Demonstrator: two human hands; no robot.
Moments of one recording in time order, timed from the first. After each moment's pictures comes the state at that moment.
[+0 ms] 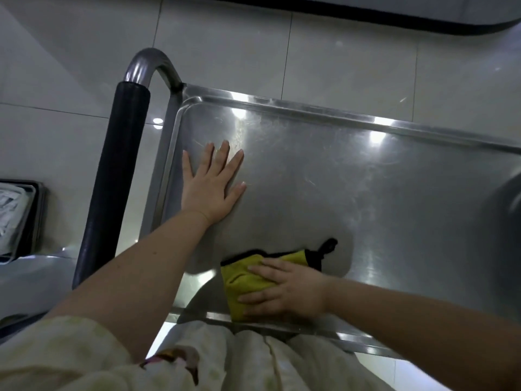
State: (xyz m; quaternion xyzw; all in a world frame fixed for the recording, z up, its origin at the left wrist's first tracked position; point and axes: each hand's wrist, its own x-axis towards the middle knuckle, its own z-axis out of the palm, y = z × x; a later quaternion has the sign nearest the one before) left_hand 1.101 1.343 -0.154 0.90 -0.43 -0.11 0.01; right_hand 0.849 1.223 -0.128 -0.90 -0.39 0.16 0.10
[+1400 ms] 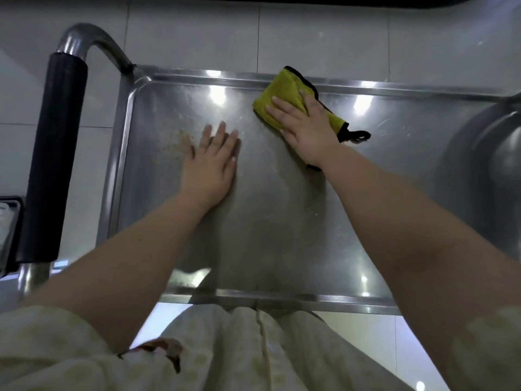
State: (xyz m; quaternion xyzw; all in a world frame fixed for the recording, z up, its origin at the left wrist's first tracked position) left_hand 1.039 1.268 -0.134 0.88 -0.45 -0.13 0.04; right_hand 0.933 1.036 -0.126 -0.98 0.14 0.06 0.14
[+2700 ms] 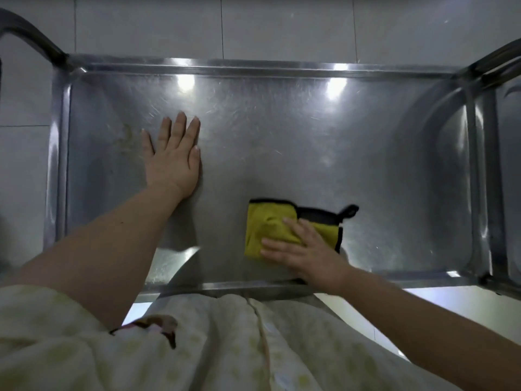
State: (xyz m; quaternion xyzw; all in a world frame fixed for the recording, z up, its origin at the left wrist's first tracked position) left_hand 1.022 1.243 -0.147 0.91 -0.40 -0.13 0.01; right_hand 0.684 1.135 -0.132 -0.97 -0.02 0.05 0.24
